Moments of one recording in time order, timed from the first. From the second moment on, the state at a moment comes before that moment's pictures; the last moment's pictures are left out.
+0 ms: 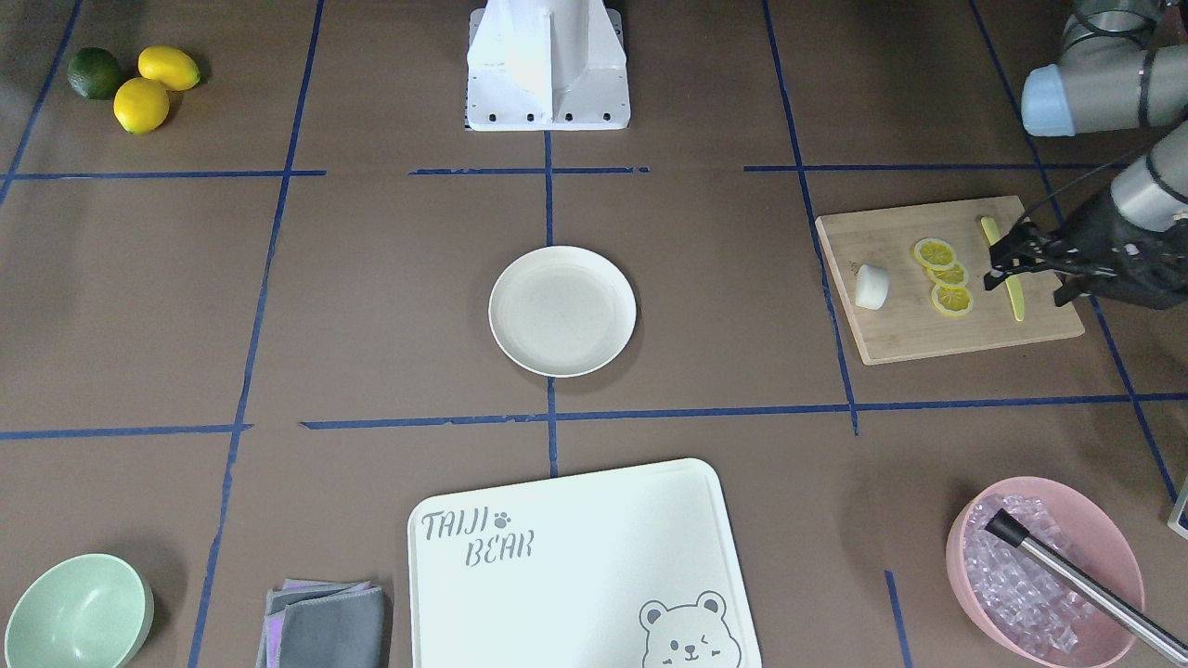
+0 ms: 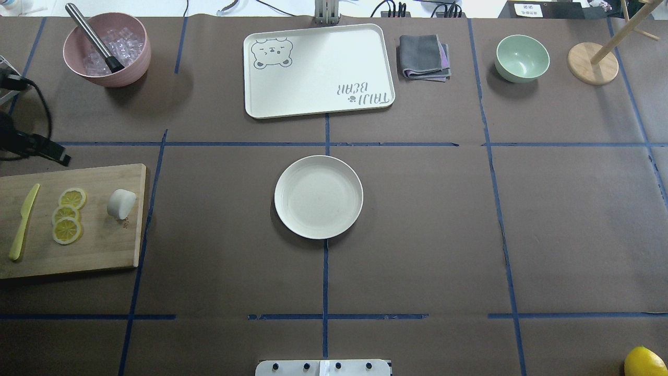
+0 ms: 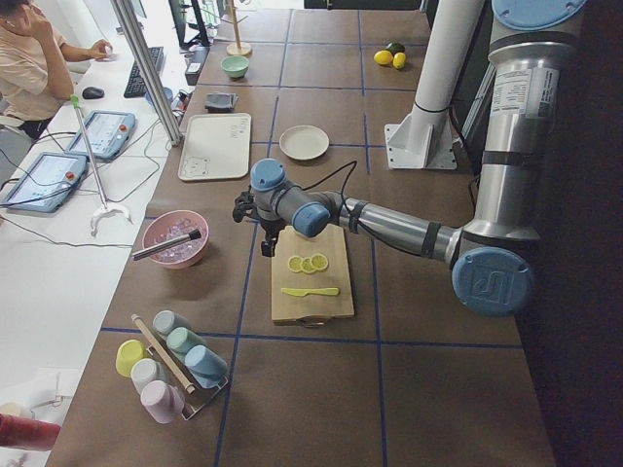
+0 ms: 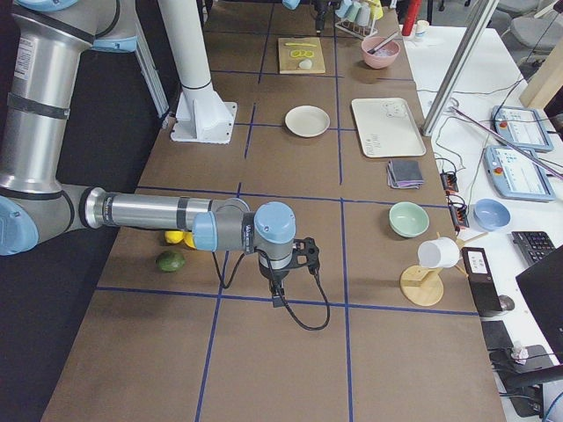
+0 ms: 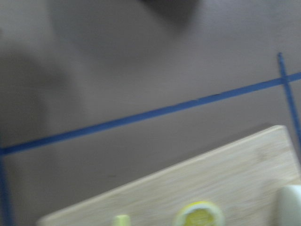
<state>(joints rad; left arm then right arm) -1.04 -1.64 -1.75 -1.91 -2.26 -0.55 1.52 -1.85 1.82 -1.51 2.31 -0.14</state>
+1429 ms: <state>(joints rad) -0.78 -1.68 -1.76 -1.90 -2.11 -0.67 1.52 -1.85 1.81 -1.51 2.31 -0.14</state>
